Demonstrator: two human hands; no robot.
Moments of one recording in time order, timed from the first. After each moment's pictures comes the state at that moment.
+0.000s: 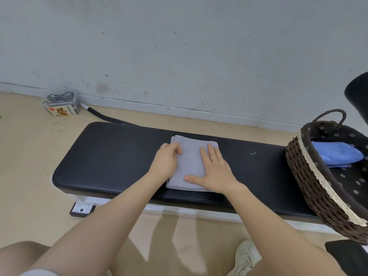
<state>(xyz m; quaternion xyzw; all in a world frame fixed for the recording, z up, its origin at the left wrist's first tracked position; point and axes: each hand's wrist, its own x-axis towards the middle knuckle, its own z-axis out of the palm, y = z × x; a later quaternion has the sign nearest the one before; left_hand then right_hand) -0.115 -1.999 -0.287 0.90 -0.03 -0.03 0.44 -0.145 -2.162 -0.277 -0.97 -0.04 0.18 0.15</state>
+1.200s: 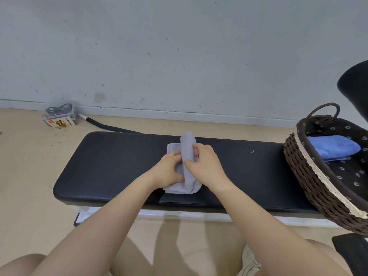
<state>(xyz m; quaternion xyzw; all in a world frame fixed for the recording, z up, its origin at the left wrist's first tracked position) -0.117 -1.990 -0.274 0.88 -0.20 -0.19 0.40 -0.146 -2.125 -0.237 -0.91 0.04 0.05 0.41</state>
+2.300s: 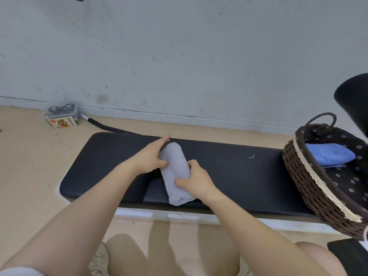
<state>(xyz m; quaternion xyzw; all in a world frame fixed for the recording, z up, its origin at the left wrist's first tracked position) -0.094 -1.938 -0.253 0.89 -0.16 -0.17 0.40 -0.160 -2.103 -0.258 -0.88 0.06 0.17 0.43</state>
